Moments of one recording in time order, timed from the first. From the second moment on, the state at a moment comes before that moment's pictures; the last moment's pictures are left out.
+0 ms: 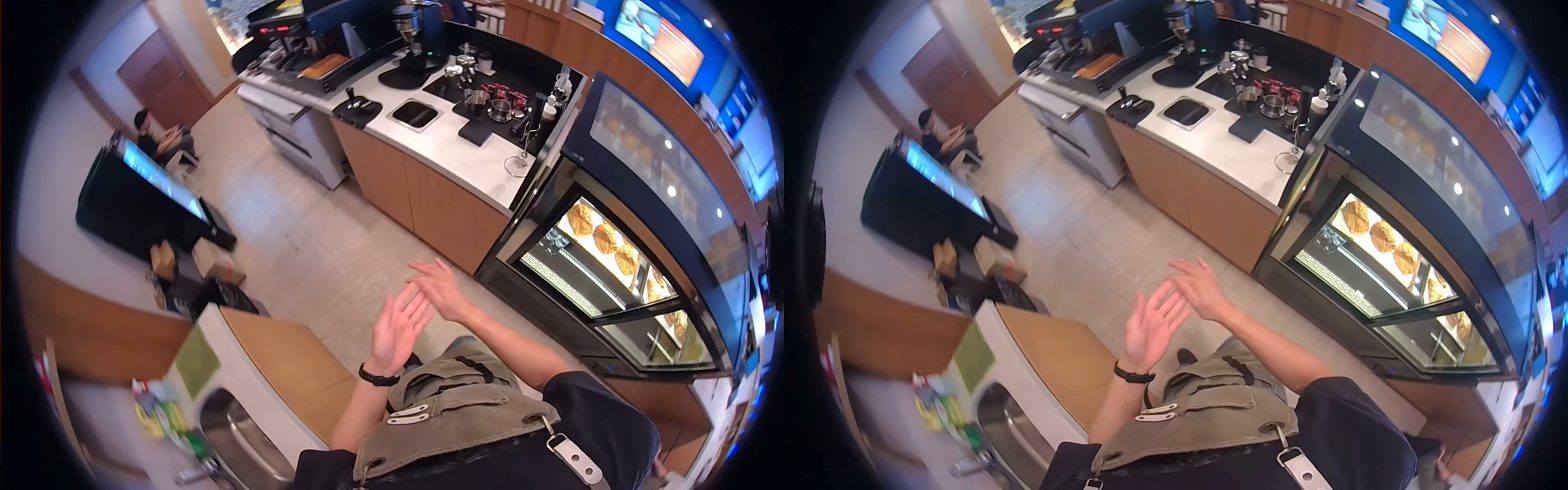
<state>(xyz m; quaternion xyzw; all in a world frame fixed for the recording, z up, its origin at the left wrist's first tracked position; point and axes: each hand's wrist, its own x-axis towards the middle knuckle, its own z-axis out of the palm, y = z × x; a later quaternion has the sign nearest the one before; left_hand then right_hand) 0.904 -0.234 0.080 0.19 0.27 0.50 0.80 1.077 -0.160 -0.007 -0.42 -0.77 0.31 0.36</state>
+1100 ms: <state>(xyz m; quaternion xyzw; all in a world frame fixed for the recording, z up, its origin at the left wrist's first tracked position) 1.037 0.427 0.007 0.83 0.22 0.11 0.50 1.190 0.235 -0.027 -0.81 -0.26 0.09 0.52</state>
